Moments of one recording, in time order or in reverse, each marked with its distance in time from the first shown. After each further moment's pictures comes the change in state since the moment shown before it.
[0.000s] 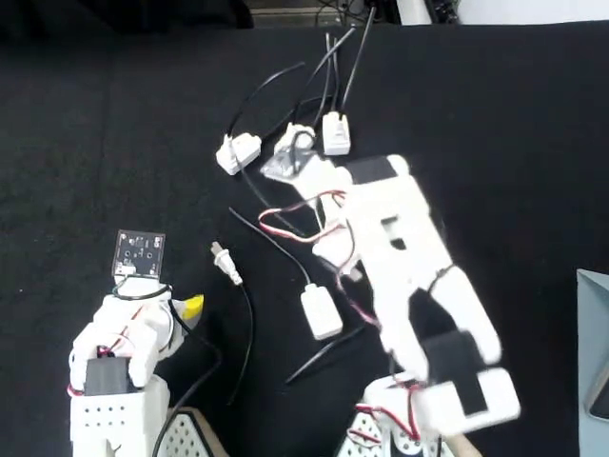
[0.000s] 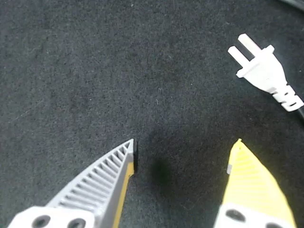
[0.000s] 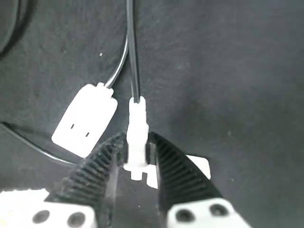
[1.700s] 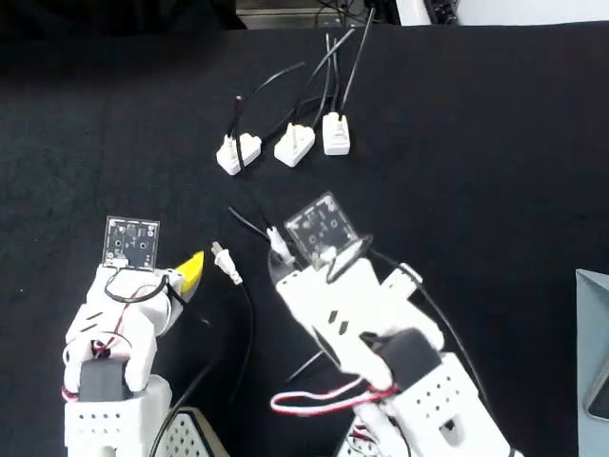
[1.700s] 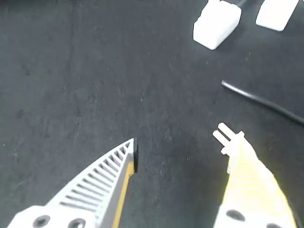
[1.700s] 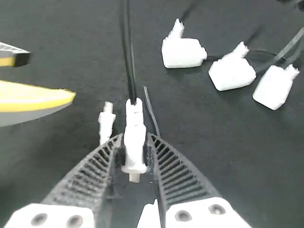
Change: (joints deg) left arm 2.2 0.0 -8.3 -10.2 0.0; right arm -19.3 -69.8 48.3 -32.7 -32.3
